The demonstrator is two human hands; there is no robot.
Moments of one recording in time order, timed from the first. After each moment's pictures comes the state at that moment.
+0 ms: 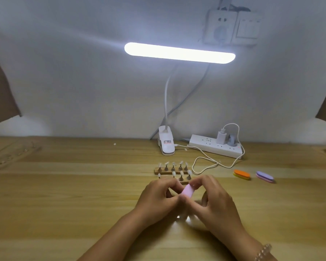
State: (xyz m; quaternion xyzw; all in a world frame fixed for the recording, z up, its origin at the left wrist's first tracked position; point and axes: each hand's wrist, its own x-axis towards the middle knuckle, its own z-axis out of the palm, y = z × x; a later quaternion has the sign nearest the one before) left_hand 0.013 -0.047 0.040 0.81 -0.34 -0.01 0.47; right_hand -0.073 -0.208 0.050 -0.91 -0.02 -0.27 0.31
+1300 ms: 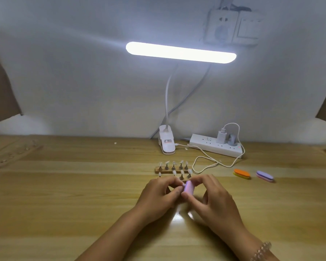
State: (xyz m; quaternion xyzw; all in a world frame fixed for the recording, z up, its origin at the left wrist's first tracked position) left_hand 0.013 -0.045 0.041 0.81 -0.35 0.01 0.47; right_hand -0.073 -0.206 0.052 -0.92 -0.01 -0.27 0.28
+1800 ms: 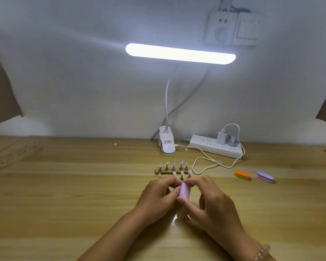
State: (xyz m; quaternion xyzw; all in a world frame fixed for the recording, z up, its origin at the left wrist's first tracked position) left_hand 0.011 -0.046 0.042 0.80 -0.36 0.01 0.48; right_hand -0.077 -0.201 0.054 -0.93 -0.05 -0.29 0.23
